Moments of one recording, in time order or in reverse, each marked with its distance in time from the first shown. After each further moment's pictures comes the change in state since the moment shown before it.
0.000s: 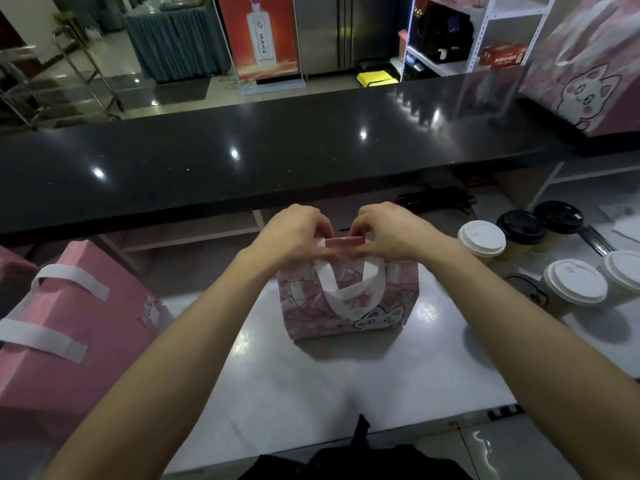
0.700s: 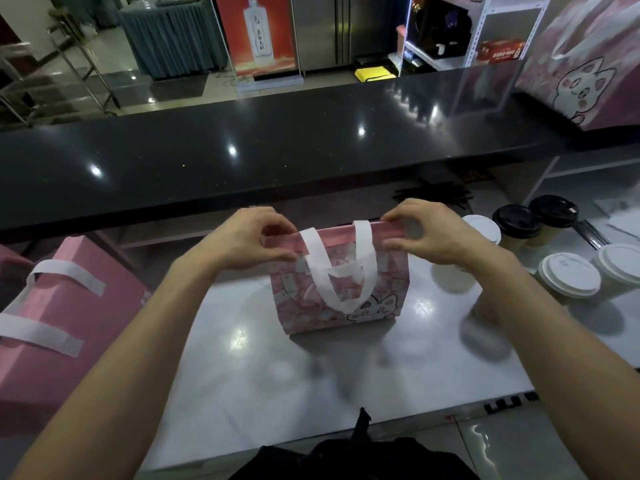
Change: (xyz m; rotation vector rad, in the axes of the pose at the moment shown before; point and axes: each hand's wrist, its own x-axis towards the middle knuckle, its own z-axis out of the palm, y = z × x) left_hand -0.047 -0.056 -0.021 -0.125 0.013 0.026; right_hand -0.053 0.056 -0.001 0.226 0.171 0.078
